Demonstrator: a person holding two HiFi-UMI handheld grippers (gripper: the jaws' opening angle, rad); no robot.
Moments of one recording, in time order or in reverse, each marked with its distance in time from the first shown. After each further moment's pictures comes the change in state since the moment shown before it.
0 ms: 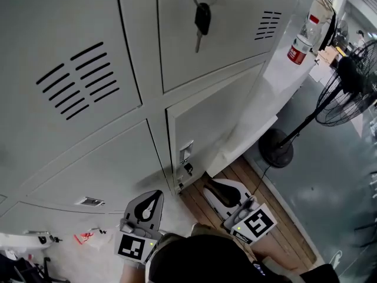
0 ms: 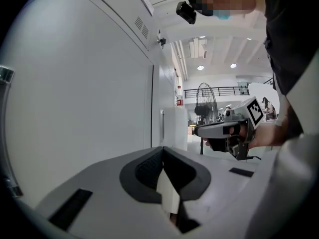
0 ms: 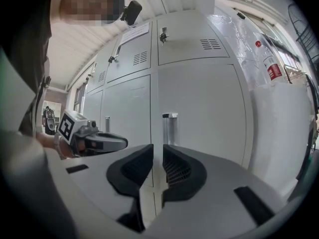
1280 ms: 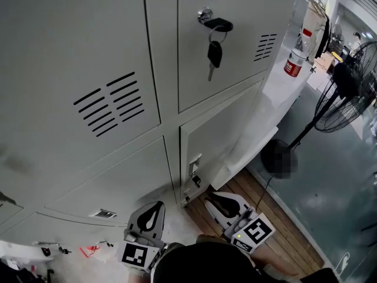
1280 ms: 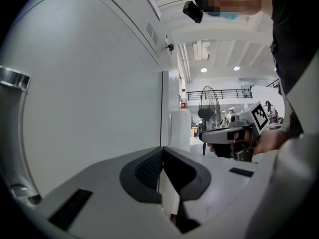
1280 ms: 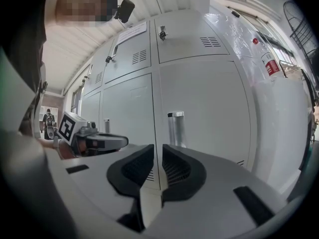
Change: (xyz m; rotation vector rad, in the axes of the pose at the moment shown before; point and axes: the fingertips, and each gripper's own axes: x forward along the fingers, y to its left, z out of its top) left arm -0.016 0.021 0.009 -0.025 -0.018 0.020; right arm 0.011 0.017 0.002 0.050 -0.009 -0.020
